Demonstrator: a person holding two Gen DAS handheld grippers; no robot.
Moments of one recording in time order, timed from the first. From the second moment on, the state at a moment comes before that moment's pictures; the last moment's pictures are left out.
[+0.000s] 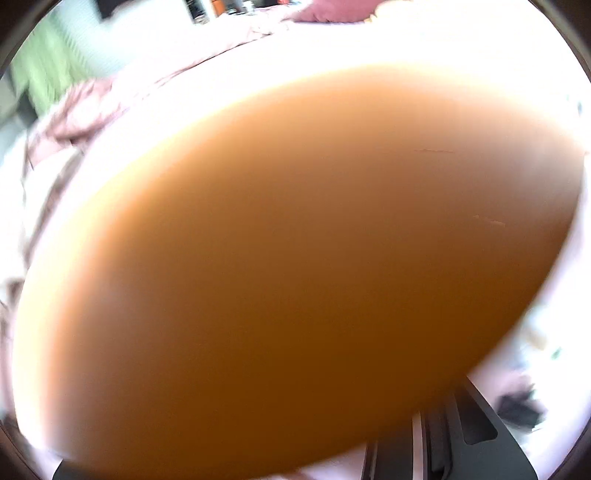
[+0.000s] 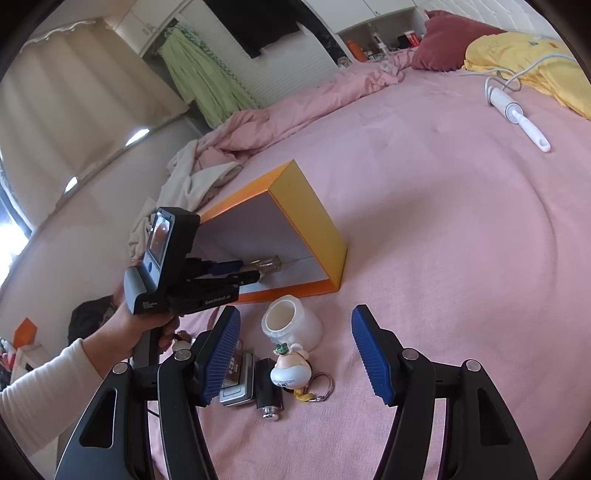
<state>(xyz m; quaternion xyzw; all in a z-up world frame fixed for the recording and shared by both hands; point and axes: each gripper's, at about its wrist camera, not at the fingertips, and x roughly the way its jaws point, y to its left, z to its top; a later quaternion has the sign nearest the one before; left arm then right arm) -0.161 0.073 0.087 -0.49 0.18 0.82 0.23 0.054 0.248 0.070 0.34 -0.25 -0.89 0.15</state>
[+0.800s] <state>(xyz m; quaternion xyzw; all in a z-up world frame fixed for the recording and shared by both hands) -0.261 0.133 0.101 -0.59 0.35 0.68 0.26 0.047 0.256 0.063 0.35 -0.29 -0.88 0.15</state>
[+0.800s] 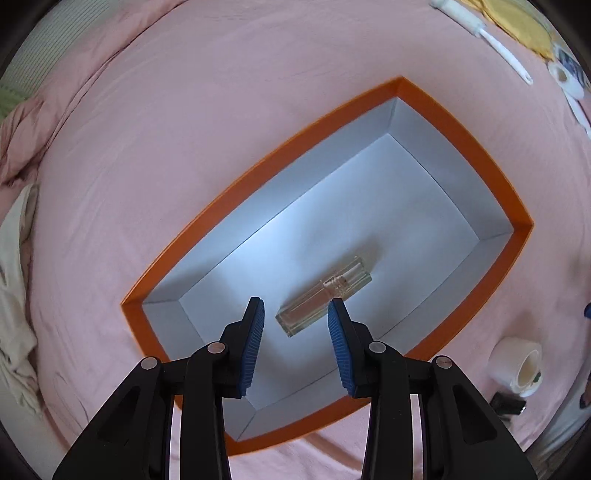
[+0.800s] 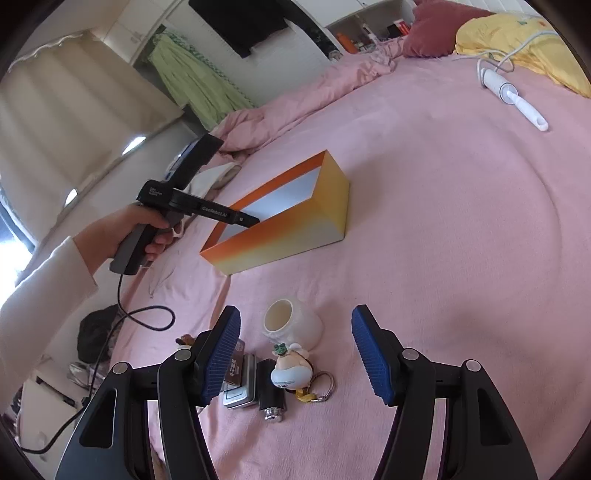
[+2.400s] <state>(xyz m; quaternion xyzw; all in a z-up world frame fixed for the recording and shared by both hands) -0.084 -0.001 0.163 -0.40 0.15 0.90 0.10 0.060 0.203 0.060 0.36 -0.18 -0.90 0.16</state>
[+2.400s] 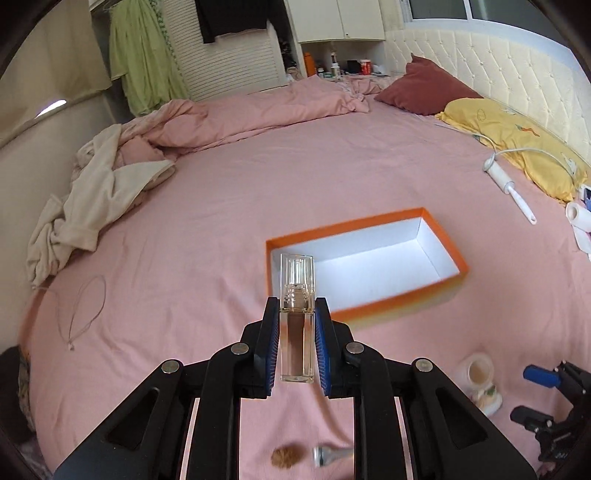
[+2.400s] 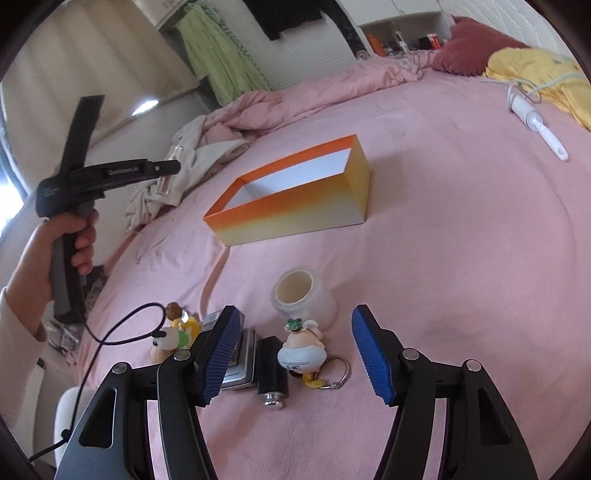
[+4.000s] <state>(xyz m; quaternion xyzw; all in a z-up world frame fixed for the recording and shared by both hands) 0.030 -0.083 0.050 -0.39 -0.03 0.92 -0.05 0.087 0.162 0.013 0.37 -0.03 -0.93 0.06</state>
